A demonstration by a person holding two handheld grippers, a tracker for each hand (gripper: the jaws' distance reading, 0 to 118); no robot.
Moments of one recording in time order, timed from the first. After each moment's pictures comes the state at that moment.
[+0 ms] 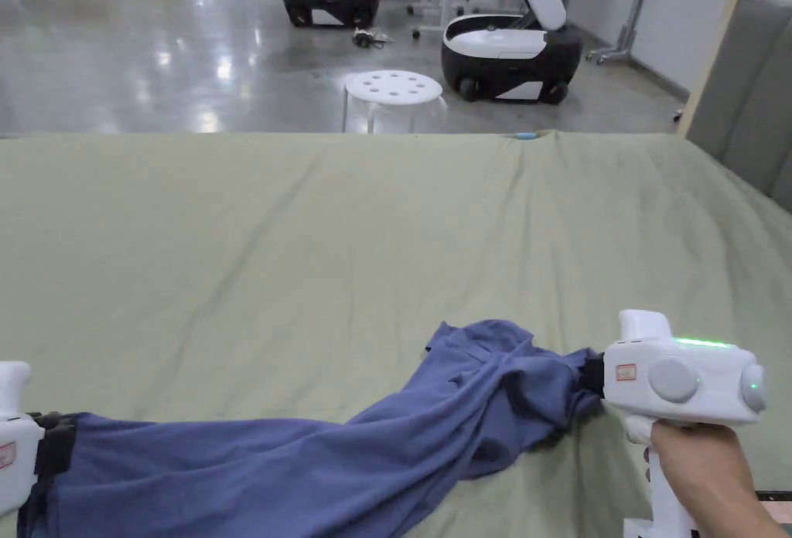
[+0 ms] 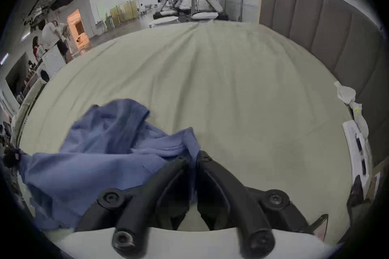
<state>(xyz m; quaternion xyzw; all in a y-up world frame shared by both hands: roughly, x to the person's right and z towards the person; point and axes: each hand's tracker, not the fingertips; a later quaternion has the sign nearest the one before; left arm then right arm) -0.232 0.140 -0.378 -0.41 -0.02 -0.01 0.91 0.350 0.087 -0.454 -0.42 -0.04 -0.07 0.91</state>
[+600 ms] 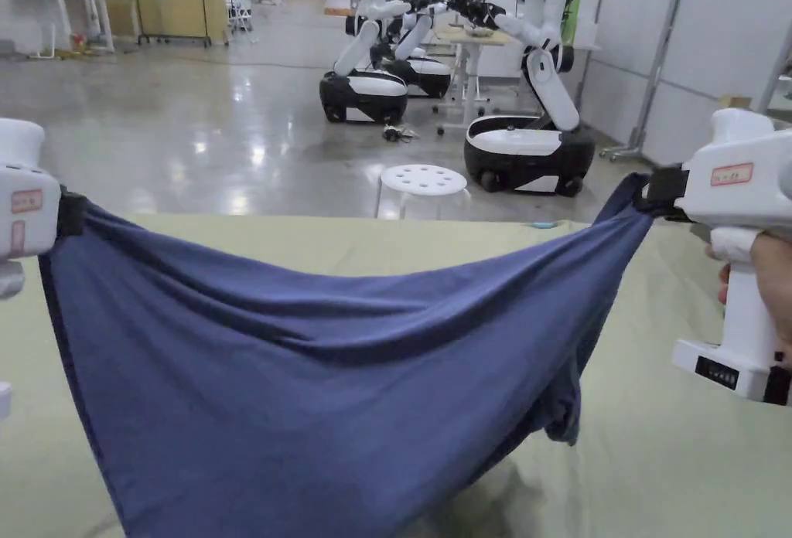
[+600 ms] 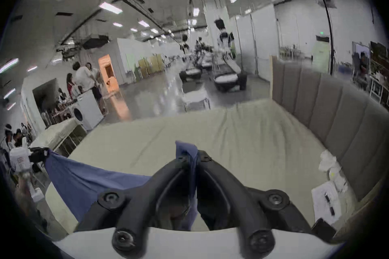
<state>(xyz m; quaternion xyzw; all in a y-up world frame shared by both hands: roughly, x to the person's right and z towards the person) -0.293 0.386 -0.390 -0.19 0.04 -0.04 0.98 0.304 0.415 -0.394 -0.19 0.03 -0.08 0.98</state>
